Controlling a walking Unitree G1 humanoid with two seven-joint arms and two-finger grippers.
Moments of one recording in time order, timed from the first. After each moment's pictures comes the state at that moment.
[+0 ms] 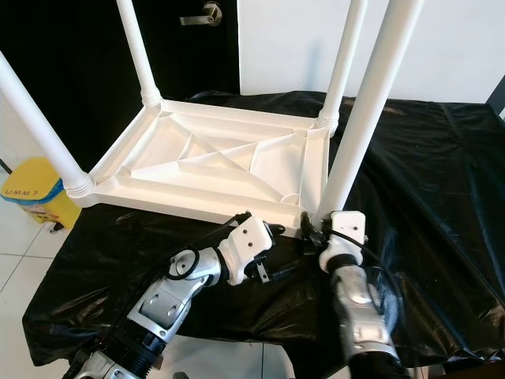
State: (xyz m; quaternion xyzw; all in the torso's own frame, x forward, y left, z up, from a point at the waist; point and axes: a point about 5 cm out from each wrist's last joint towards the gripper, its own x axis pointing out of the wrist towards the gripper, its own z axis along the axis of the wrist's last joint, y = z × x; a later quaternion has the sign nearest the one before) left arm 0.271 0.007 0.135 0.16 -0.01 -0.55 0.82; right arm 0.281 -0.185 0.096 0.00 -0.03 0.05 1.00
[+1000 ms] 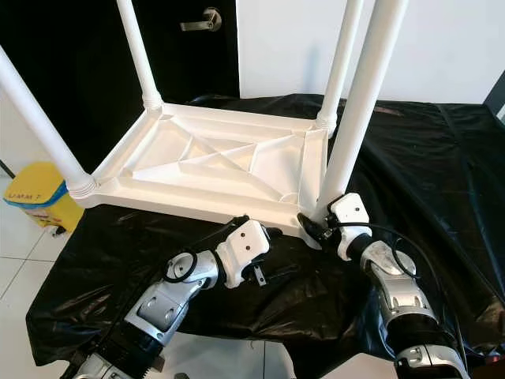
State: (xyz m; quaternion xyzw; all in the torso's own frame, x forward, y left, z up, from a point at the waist) left arm 0.267 0.011 0.128 0.17 0.00 -0.55 0.82; right arm 0.311 -0.204 0.110 -0.14 -0.01 0.26 0.96
